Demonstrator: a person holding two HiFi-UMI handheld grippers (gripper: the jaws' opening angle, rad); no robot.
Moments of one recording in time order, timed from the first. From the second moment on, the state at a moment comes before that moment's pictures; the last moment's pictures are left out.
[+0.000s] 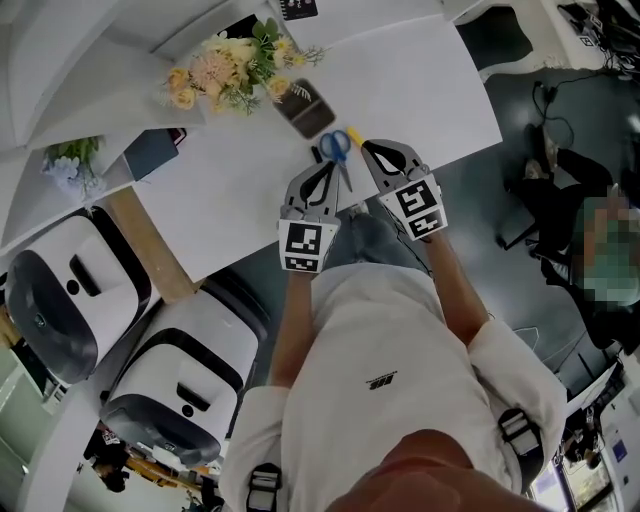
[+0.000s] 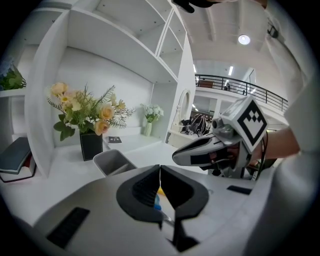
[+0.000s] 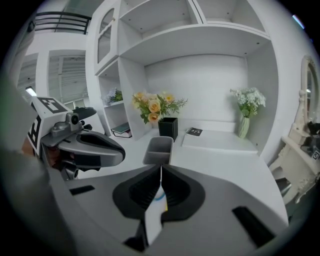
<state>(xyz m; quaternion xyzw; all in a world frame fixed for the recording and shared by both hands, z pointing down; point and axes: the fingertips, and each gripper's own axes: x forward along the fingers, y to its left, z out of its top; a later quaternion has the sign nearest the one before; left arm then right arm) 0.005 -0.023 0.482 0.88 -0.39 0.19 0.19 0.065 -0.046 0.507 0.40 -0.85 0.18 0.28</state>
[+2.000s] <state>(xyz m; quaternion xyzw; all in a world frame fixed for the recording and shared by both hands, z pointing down) 0.013 -0.049 0.551 0.88 -0.36 0.22 0.24 0.048 -0.071 0.639 0.34 -0.81 0.27 0.40</state>
